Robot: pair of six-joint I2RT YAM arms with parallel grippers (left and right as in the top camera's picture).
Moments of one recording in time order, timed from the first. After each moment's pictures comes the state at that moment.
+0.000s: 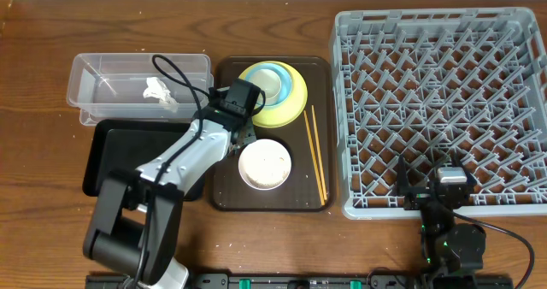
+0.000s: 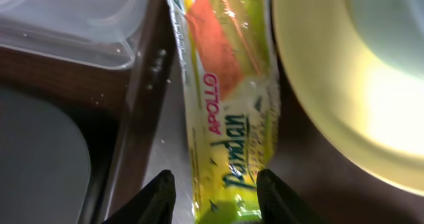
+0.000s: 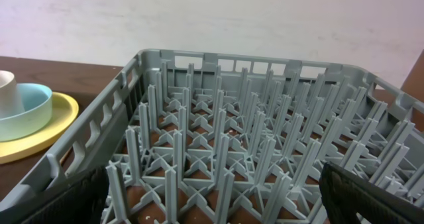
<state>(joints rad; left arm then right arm) -0.39 1.75 1.02 -0.54 -0.24 -0.62 0.07 0.01 0.01 -0.07 0.05 -0.05</state>
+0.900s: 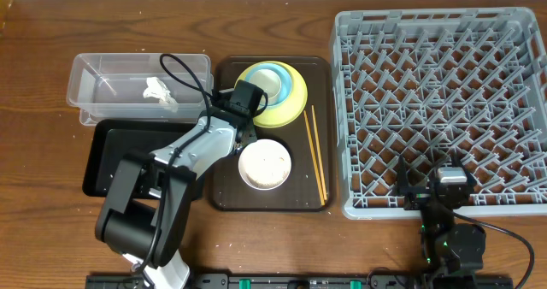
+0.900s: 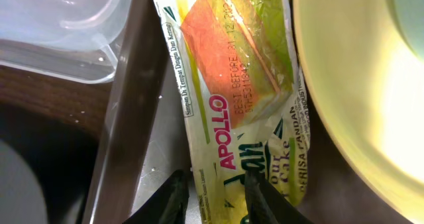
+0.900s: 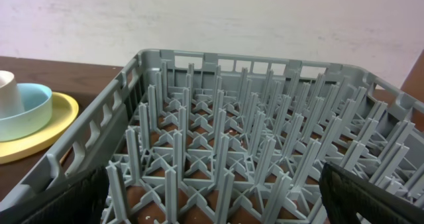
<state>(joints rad) -0.39 1.83 1.02 -0.47 -0.26 -0.62 0.07 0.01 0.01 -0.07 0.05 -0.05</state>
